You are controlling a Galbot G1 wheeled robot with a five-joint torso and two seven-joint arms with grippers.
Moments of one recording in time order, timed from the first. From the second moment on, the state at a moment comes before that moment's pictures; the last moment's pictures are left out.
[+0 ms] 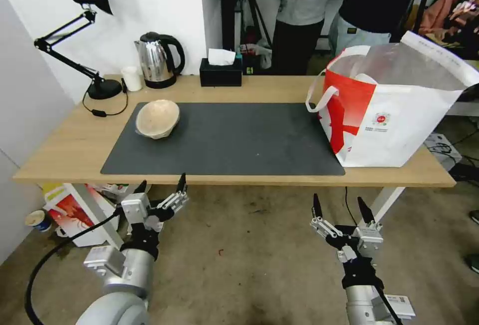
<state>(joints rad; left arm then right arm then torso) 1.74 -1.51 -0.49 -2.41 -0.39 0.20 -0.10 -1.84 1.15 0.31 2.26 0.14 0.26 0.47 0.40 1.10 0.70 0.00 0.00</state>
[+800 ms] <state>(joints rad) 1.69 -1.52 -0.44 -2.50 -0.95 0.37 -0.18 -1.84 1.15 0.31 2.26 0.14 0.26 0.47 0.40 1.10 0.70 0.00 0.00</state>
